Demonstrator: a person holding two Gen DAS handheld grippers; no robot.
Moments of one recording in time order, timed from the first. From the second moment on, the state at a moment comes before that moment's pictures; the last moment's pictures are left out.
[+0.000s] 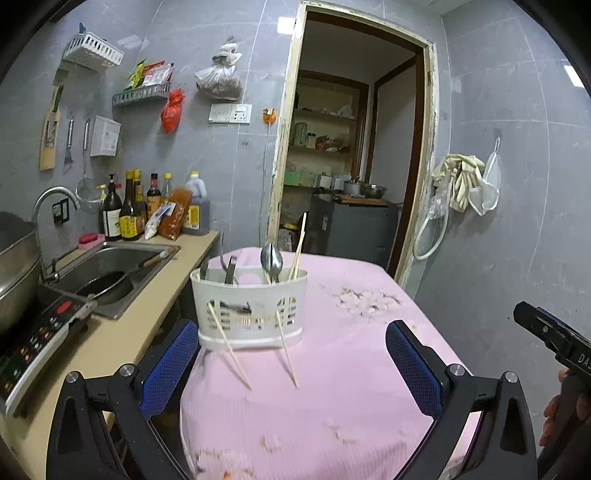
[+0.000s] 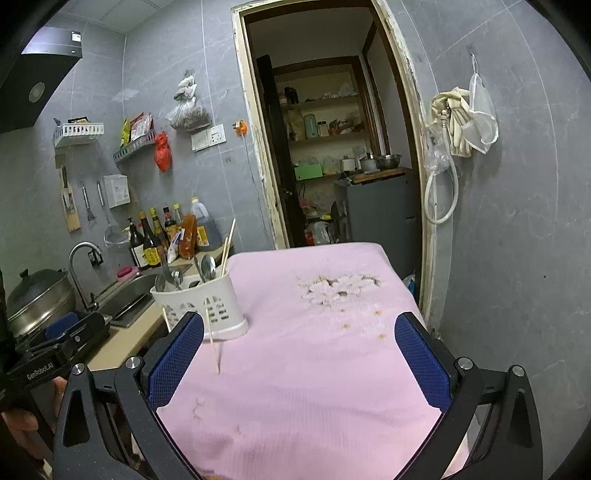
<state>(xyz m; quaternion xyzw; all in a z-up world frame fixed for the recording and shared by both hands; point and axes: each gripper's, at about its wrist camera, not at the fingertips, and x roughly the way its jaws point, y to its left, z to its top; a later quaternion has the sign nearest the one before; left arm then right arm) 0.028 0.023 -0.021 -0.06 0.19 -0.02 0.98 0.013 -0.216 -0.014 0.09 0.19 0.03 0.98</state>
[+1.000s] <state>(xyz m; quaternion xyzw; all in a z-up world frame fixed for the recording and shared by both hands) -0.001 0.019 -0.023 -0.05 0.19 -0.01 0.98 -0.006 -0.212 -0.016 0.08 0.19 0.04 0.98</state>
